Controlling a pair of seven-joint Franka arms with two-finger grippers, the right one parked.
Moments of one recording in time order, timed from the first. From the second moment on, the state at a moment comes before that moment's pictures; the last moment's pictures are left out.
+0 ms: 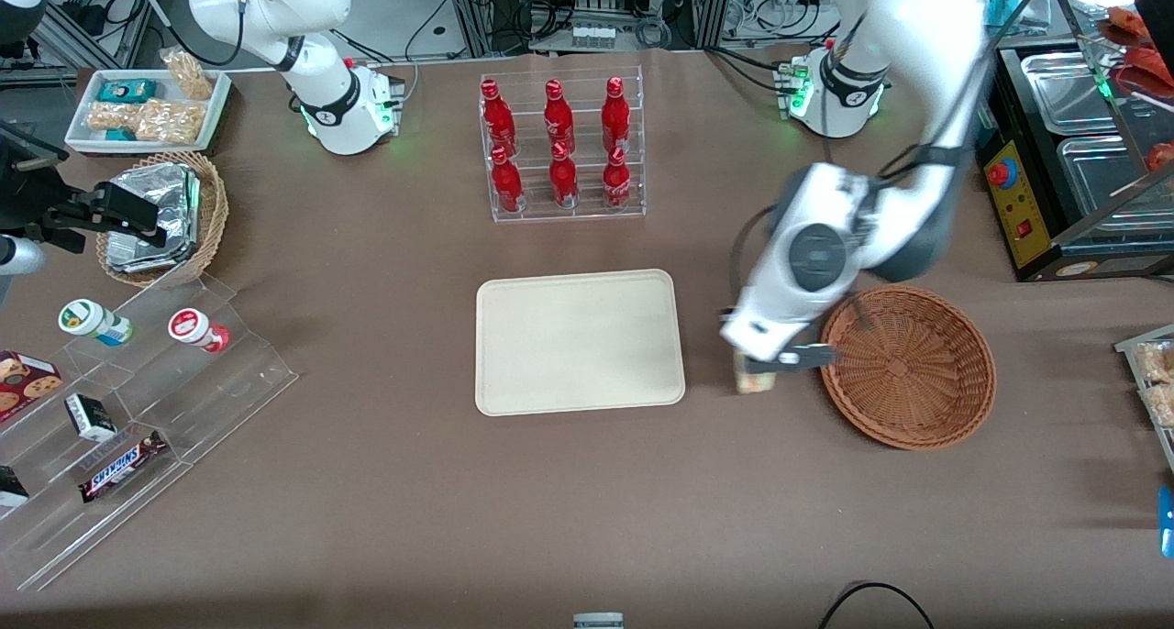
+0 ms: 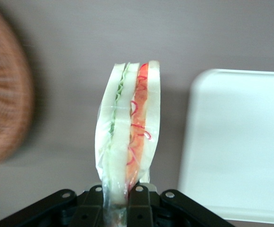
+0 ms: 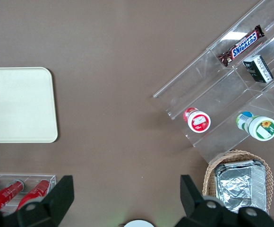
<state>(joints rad) -0.48 0.43 -0.04 -1.75 -0.02 2.05 -0.62</state>
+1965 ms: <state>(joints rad) -0.83 0.51 0.13 -1.48 0.01 1.88 -0.98</state>
